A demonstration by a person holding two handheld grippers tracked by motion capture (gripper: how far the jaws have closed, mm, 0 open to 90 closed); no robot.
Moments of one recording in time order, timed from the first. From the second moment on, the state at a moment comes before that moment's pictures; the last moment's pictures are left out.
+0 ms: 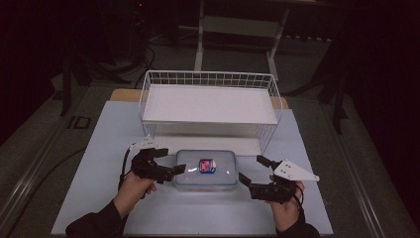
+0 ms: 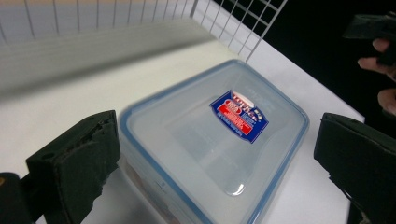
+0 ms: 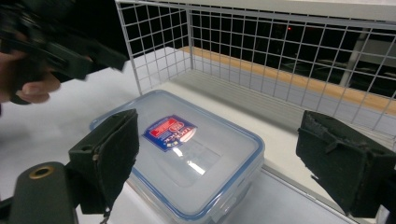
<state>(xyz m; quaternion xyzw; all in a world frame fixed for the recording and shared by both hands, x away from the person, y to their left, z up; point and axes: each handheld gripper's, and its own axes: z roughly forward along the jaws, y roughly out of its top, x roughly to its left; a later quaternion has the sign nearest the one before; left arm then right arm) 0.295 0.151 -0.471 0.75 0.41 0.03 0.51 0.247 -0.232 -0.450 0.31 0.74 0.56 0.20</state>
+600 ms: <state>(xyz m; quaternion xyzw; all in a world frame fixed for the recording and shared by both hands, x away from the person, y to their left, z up) 0.330 0.174 -0.527 0.68 0.53 -0.18 0.47 0.259 -0.223 -0.464 0.35 0.76 0.53 0.15</state>
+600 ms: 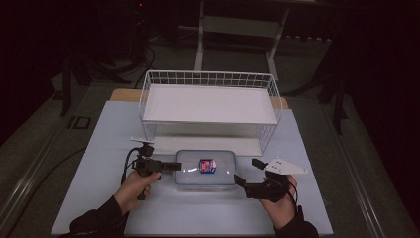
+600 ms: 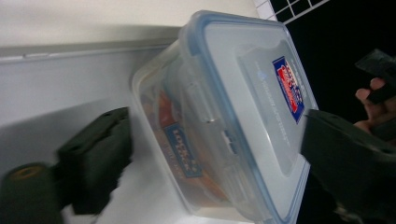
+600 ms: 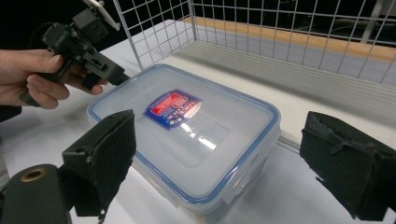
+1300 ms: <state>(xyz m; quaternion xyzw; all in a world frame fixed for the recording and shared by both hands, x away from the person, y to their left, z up) 0.329 0.176 -0.531 0.67 0.52 -0.23 0.48 0.274 -0.232 -0.478 0.39 0.76 0.52 0.07</state>
